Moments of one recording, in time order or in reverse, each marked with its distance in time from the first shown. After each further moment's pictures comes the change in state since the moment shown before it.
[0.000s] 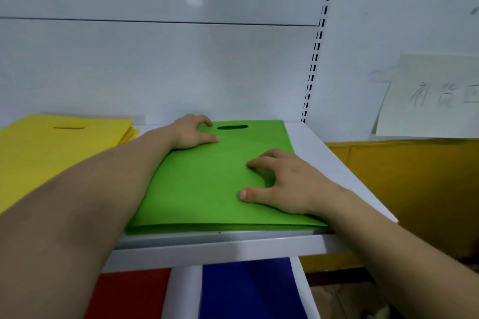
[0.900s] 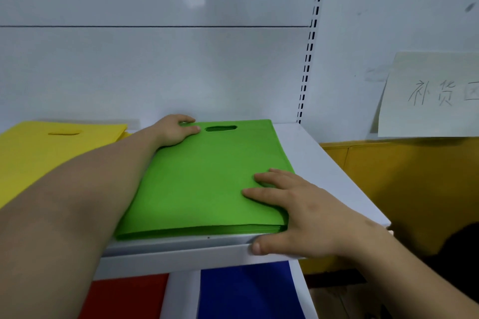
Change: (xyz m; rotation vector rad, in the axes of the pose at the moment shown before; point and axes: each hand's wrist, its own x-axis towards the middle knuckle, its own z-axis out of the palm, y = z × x) left_hand 0.007 -0.012 -0.006 -0.266 0.132 -0.137; right_hand -0.051 0.011 -0.001 -0.059 -0.063 -0.195
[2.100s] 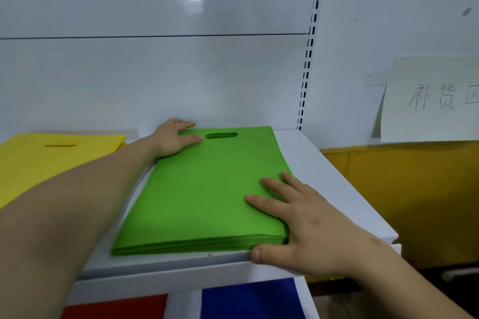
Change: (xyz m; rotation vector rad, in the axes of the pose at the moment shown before) left_hand 0.003 -0.005 -0.004 0.164 -0.031 0.075; right_hand 0.002 -0.002 0.003 -0.040 -0.030 0.093
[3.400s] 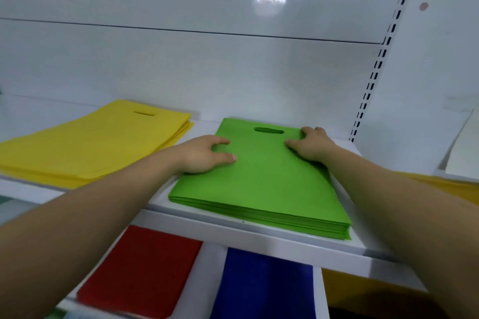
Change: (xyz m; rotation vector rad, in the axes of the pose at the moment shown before) left_hand -0.149 0.035 -0.015 -0.071 -0.082 -0.120; right_hand 0.186 0.059 -0.018 0.213 0.139 0.338
